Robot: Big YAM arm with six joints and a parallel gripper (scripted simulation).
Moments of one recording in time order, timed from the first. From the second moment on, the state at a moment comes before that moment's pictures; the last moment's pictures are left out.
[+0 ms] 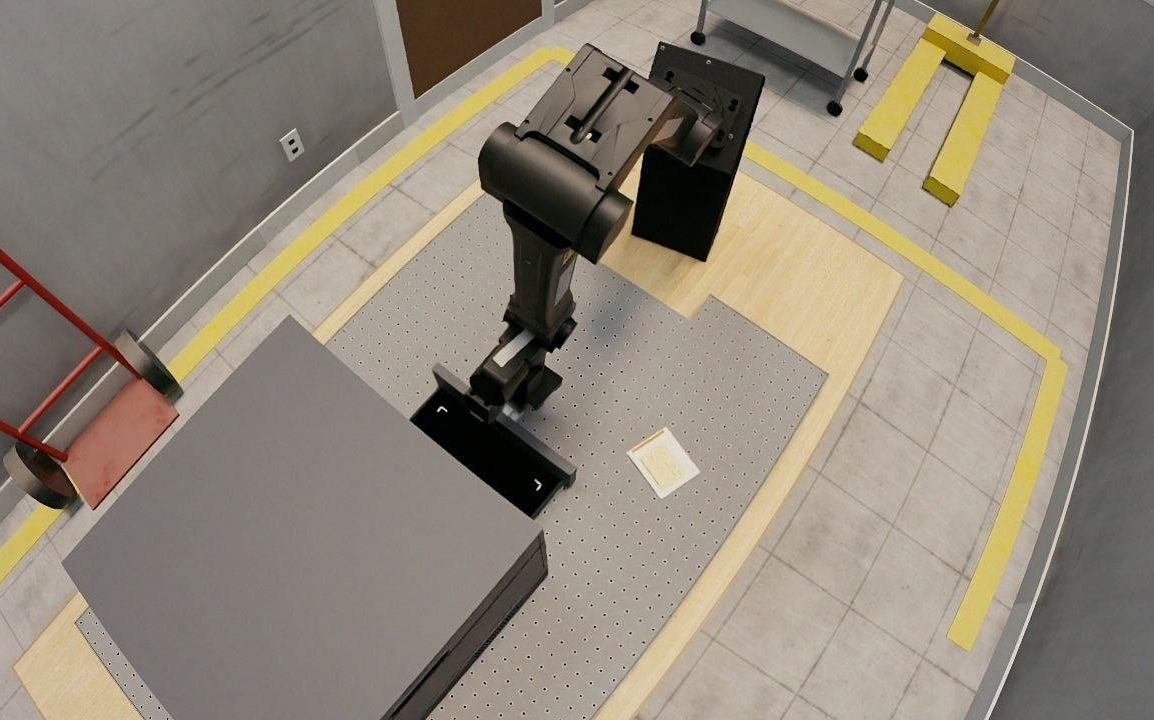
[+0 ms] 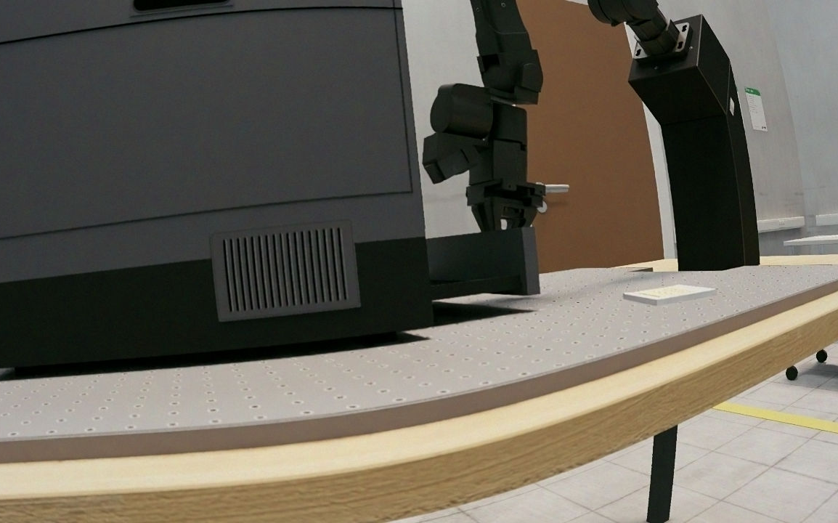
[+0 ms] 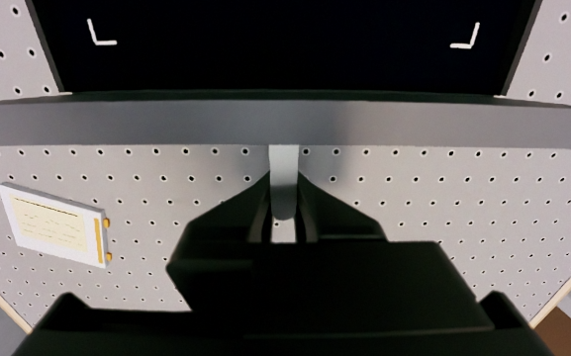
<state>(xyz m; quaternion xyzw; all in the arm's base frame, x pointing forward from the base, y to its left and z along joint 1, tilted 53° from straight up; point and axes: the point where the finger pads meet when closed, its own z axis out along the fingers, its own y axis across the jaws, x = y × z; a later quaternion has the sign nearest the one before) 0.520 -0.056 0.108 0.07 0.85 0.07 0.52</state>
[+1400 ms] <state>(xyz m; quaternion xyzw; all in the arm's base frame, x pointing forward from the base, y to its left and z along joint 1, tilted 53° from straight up) 0.501 -0.050 0.084 0.07 0.88 0.07 0.47</state>
